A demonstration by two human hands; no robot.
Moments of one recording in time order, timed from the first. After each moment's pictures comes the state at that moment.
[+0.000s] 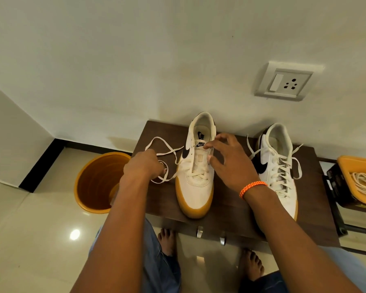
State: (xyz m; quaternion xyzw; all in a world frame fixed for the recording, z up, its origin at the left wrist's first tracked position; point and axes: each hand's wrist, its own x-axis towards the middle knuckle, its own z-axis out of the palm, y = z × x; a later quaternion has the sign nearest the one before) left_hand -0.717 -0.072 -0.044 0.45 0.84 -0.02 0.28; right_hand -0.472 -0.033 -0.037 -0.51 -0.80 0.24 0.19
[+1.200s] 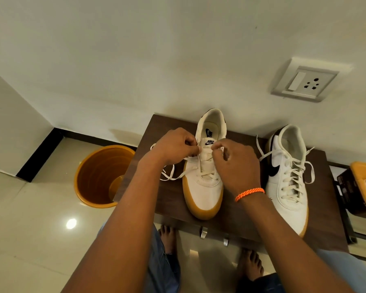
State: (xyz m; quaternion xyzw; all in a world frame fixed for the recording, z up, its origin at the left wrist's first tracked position) left_hand -0.701 -0.038 -0.030 0.62 0.66 0.20 0.38; right_hand -0.502 -0.047 -0.035 -0.58 -0.75 0.17 0.26
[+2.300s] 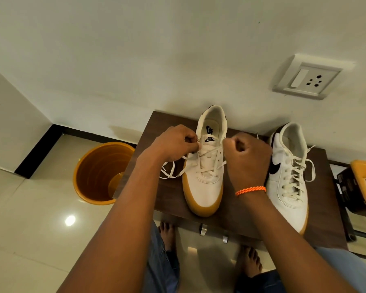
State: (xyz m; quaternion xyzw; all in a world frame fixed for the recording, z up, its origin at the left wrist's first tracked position) left_hand -0.706 -0.033 -0.038 0.63 0.65 0.19 0.37; right_hand -0.503 -0.046 -0.027 -0.59 -0.66 0.16 0.44
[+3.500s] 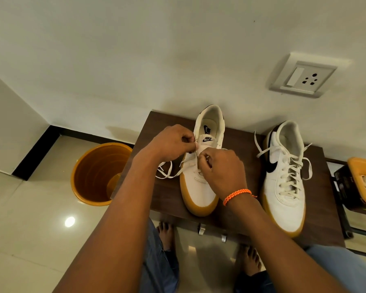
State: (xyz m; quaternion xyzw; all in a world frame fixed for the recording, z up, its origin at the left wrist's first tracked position) left_hand -0.706 -0.036 -0.035 0.64 0.64 0.20 0.38; right_hand -0.517 -0.060 -0.049 -0.55 -0.80 0.15 0.19
